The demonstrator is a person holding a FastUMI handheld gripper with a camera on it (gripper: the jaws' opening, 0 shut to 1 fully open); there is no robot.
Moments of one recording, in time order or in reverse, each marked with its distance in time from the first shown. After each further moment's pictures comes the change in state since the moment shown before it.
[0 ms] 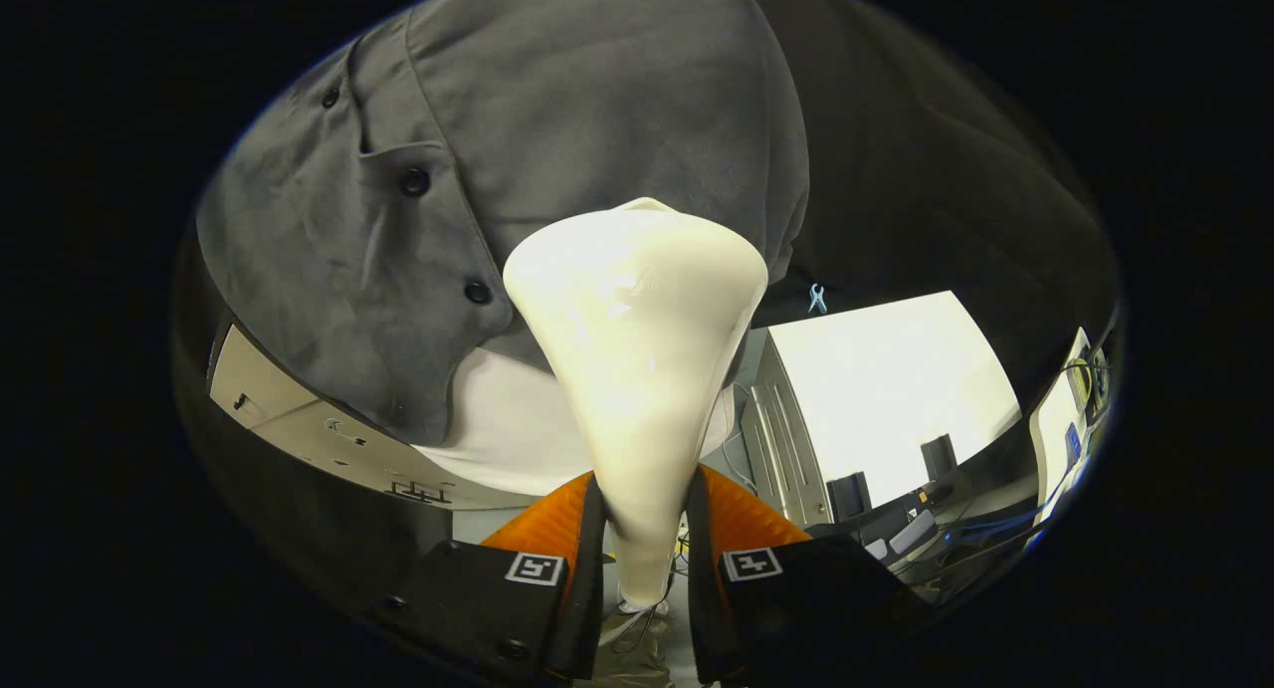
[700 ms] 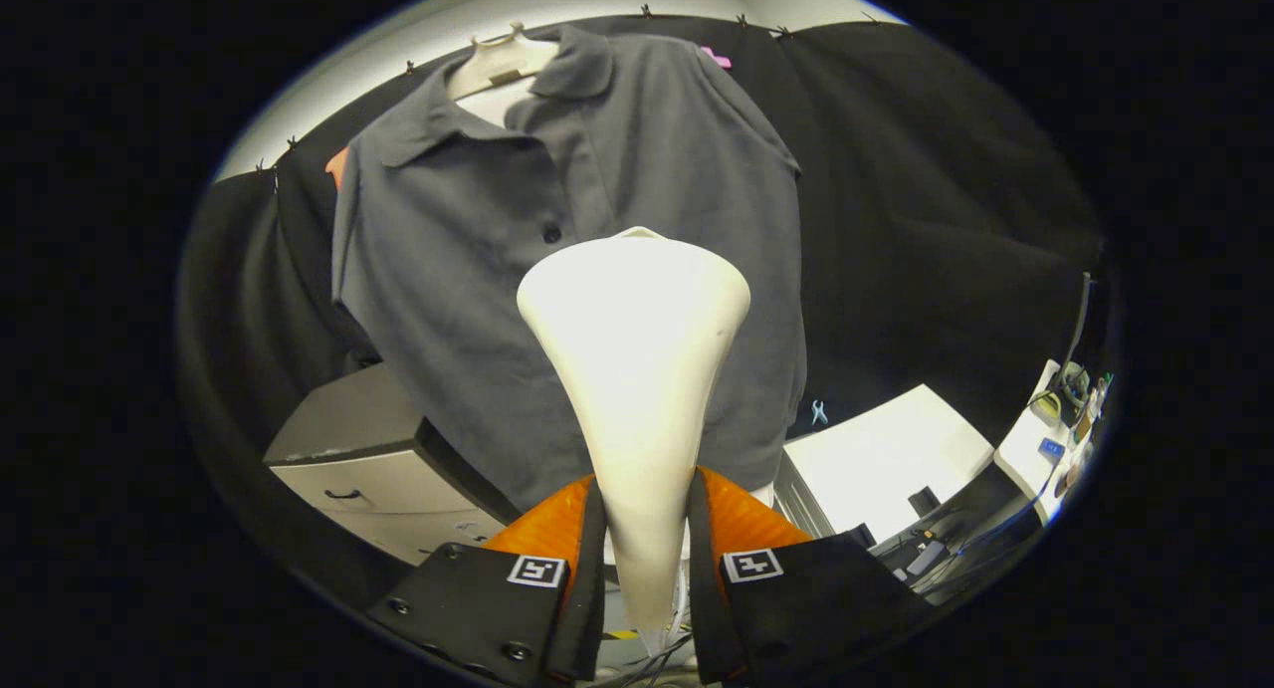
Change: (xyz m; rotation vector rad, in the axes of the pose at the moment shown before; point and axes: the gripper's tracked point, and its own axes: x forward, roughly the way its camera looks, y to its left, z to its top) arm -0.228 0.137 0.101 0.032 -0.468 0.012
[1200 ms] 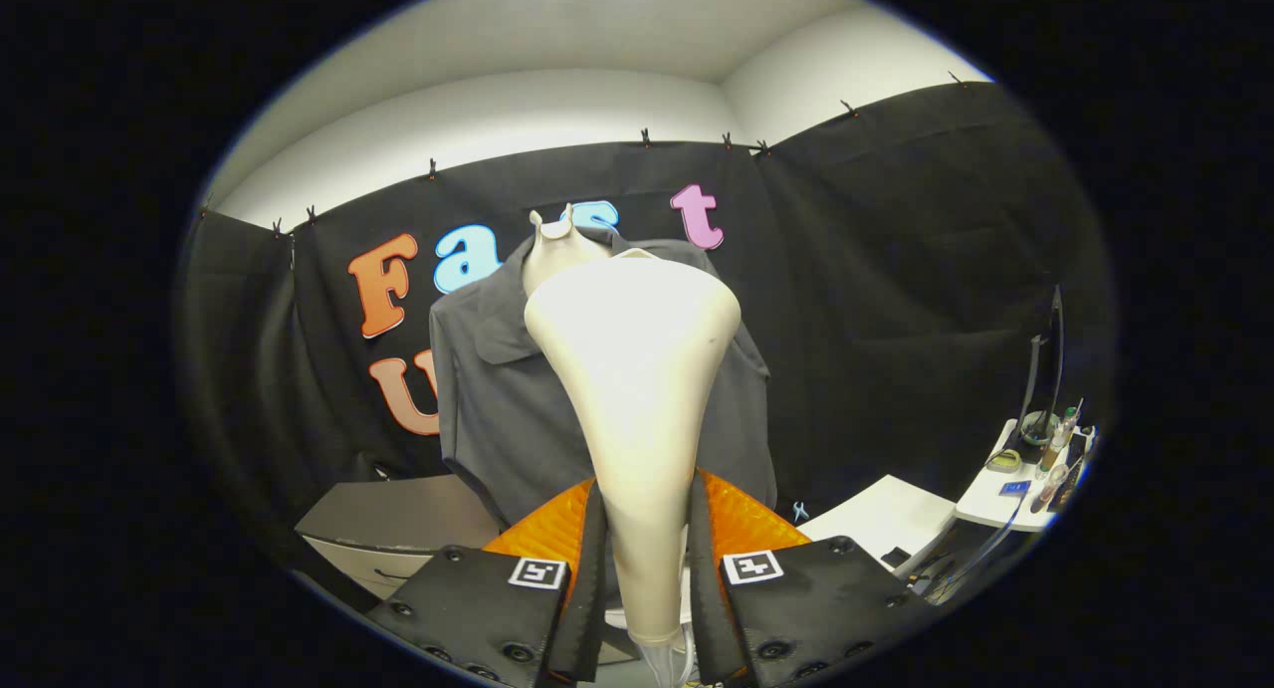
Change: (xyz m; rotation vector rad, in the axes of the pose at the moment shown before) arm -0.147 0.056 0.128 -0.004 -0.385 -0.089
